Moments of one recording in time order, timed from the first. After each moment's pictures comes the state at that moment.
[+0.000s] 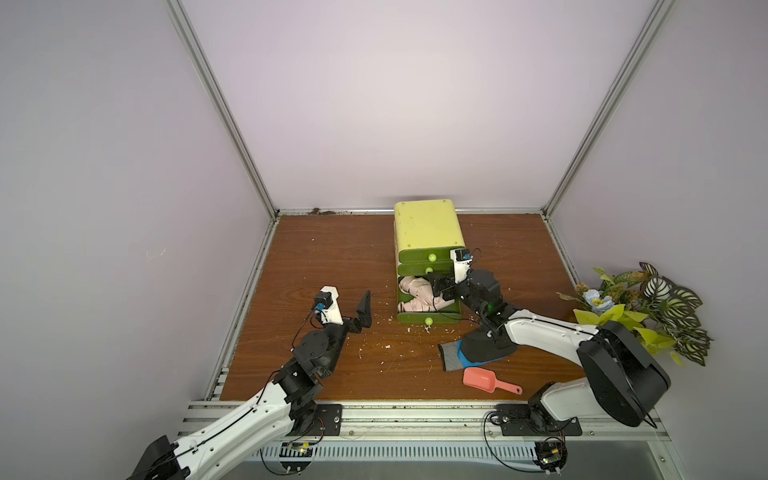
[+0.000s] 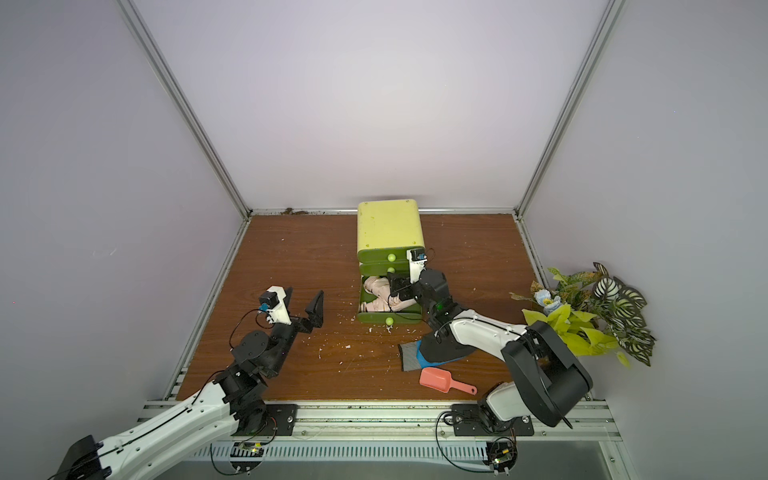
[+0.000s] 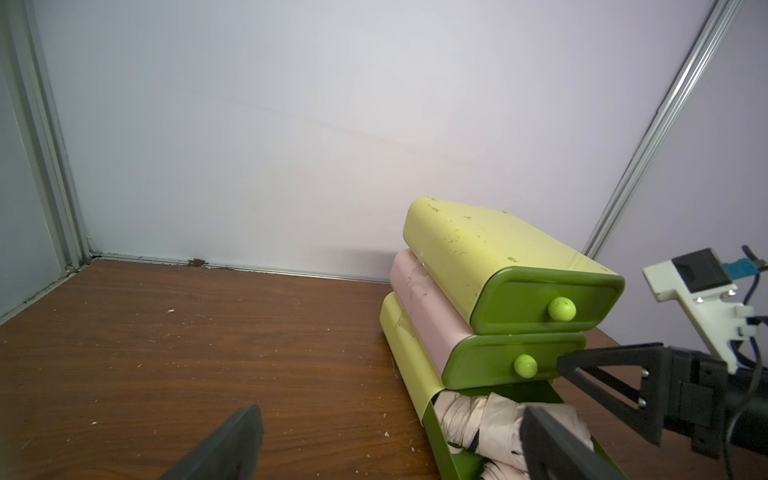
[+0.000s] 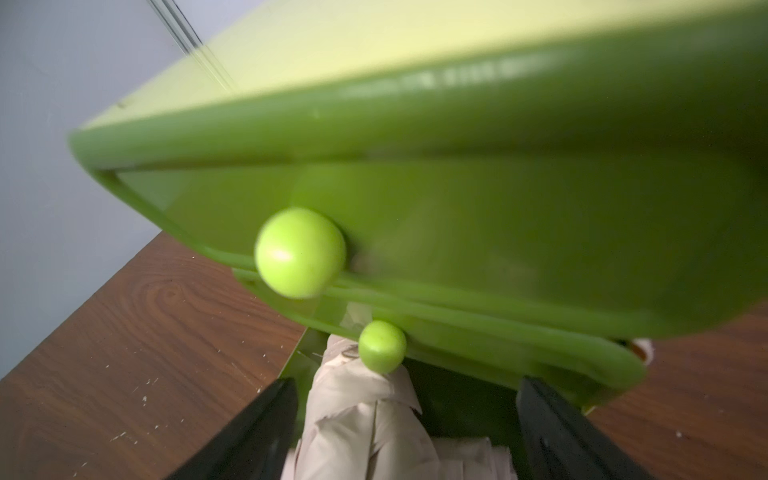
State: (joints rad) left arm -0.77 0.57 0.15 0.49 -0.51 -0.22; right arm 0.62 1.40 0.66 0.40 0.10 0.29
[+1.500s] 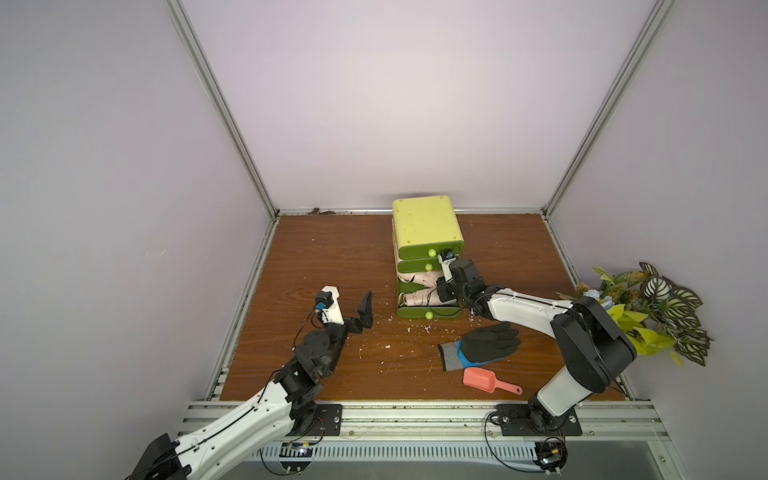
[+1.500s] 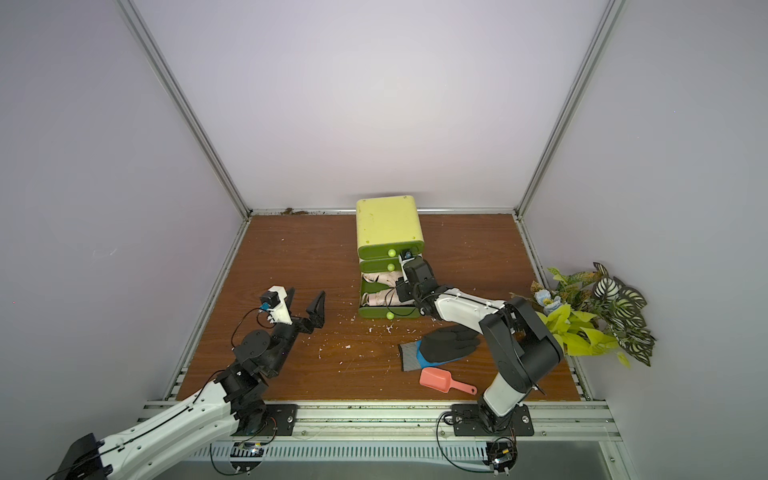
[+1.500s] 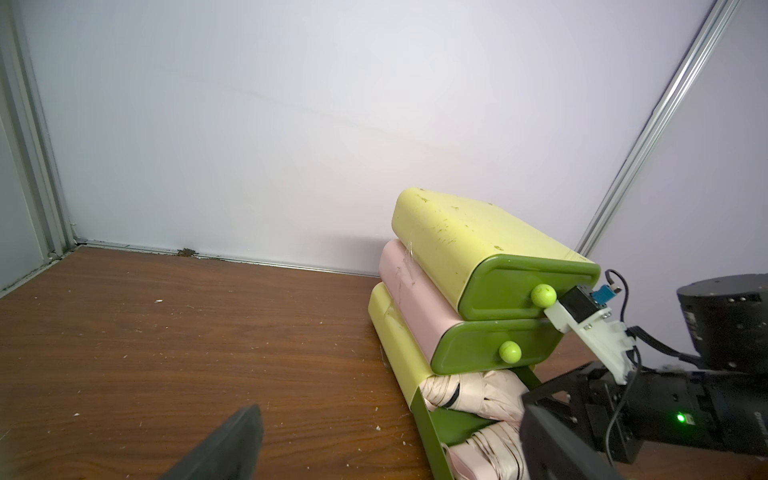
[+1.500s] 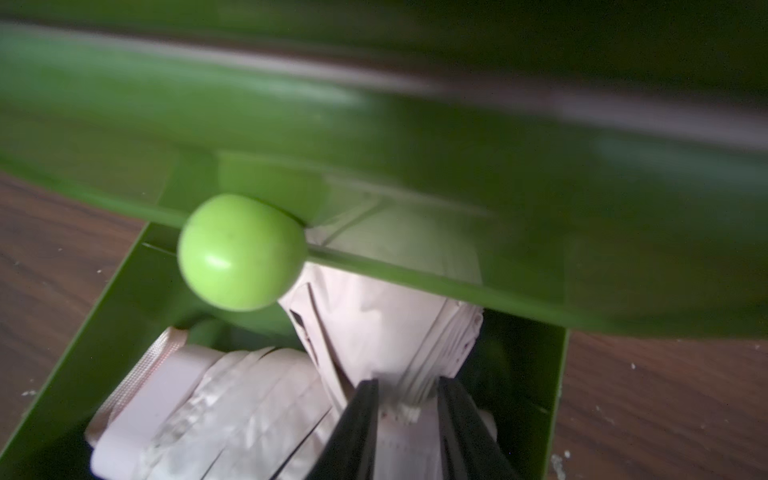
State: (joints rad) left arm -0.77 0.60 0.15 0.49 -0.50 -0.24; right arm 0.60 1.64 0.88 0.05 0.17 0.21
